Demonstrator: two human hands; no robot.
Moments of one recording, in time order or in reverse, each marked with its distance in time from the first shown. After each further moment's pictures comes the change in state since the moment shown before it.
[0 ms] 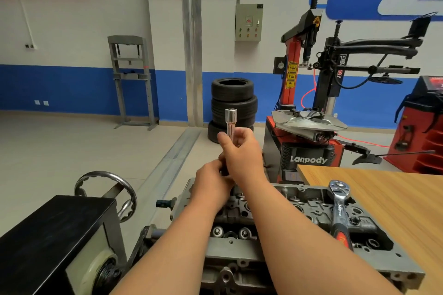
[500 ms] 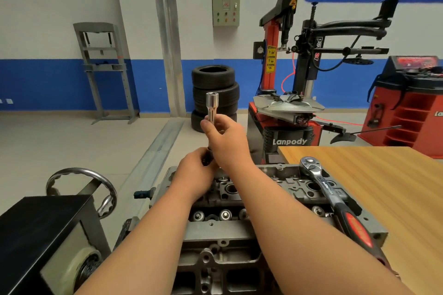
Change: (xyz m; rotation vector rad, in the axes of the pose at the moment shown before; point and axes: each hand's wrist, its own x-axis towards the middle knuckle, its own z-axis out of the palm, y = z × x) left_hand 0.004 -0.010 0.008 -0.039 -0.100 0.079; right_hand -0.007 -0.006 -0.017 -0.128 -0.009 -0.081
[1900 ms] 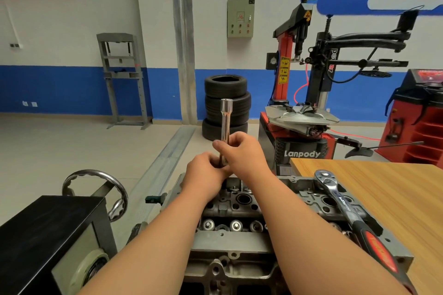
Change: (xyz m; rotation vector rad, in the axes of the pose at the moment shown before) left_hand 0.004 0.006 -0.002 -0.014 0.099 -0.090; right_hand 0.005 0.017 -0.009 -0.065 -0.096 0.136
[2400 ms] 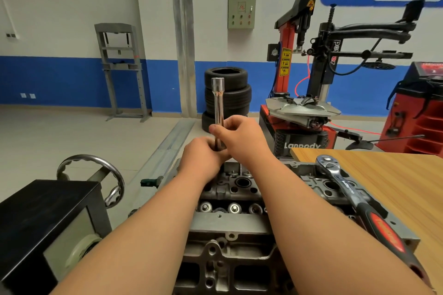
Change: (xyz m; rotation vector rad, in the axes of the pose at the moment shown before) left_hand 0.002 -0.001 0.003 0.109 0.042 0.026; right_hand -0.002 0.002 0.000 -0.100 -0.013 -0.075
